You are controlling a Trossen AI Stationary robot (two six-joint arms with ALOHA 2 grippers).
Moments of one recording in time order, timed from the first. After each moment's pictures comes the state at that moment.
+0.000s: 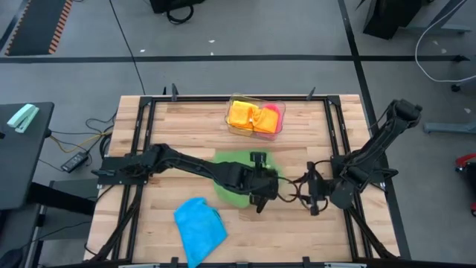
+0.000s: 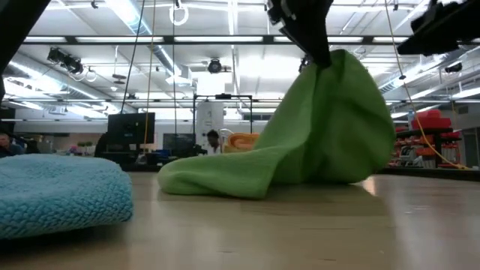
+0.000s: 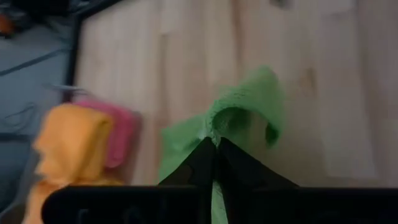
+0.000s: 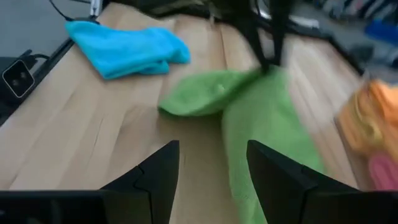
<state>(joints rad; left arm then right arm) -0.26 2.25 2.18 -0.93 -0.56 0.02 0.82 1.03 0.49 -0.11 0.80 0.30</state>
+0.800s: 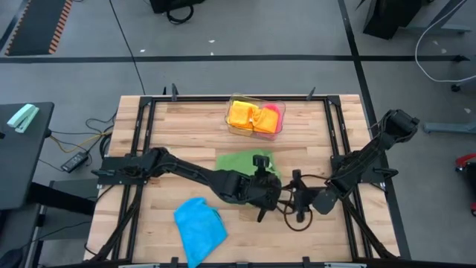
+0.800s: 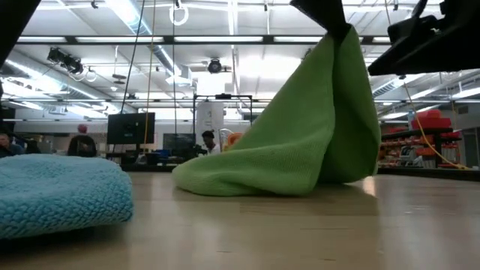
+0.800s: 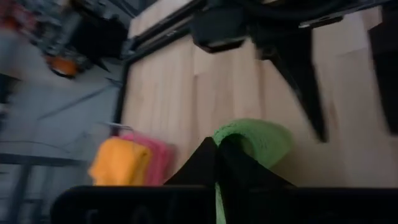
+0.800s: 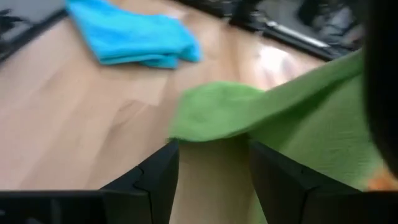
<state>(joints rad) -0.34 2.25 2.18 -0.79 -0.74 0.13 0.72 1.33 0.49 0.25 0.73 0.05</state>
